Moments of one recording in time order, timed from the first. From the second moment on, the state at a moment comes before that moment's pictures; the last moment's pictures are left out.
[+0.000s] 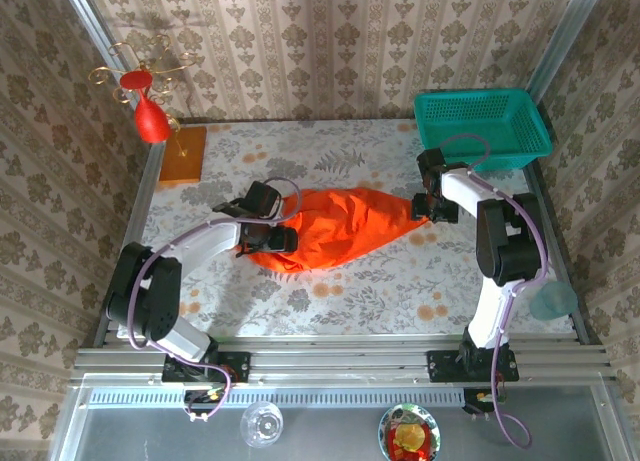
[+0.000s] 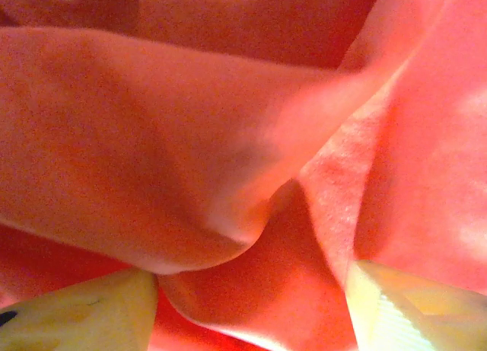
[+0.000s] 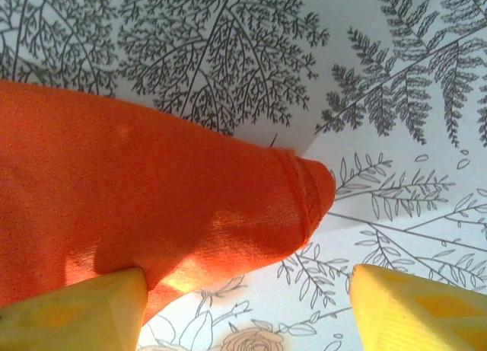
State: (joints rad) left arm -0.51 1.55 0.94 -0.57 0.16 -0.36; right arm 0.12 1.91 1.31 -0.77 0.18 0.30
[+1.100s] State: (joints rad) left arm -0.14 1.10 1.37 -0.54 0.47 -0.29; right arm 0.11 1.35 1.58 -0.76 0.12 0.32
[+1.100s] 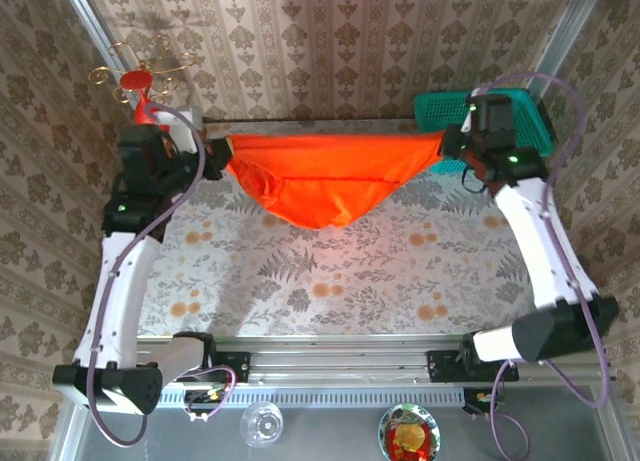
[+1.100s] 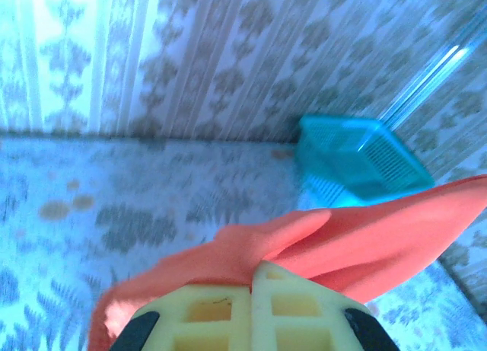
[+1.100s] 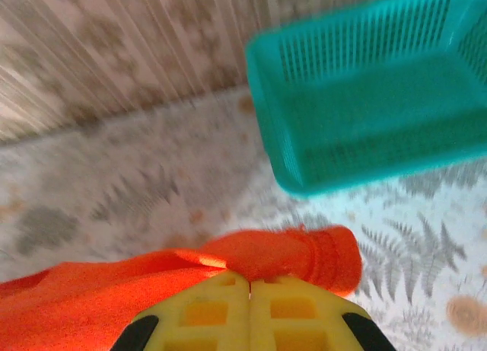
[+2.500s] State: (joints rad) left arm -0.41 1.77 1.68 -0.77 0.37 -0.08; right arm 0.34 1.41 1.19 -0.88 -0.14 0.52
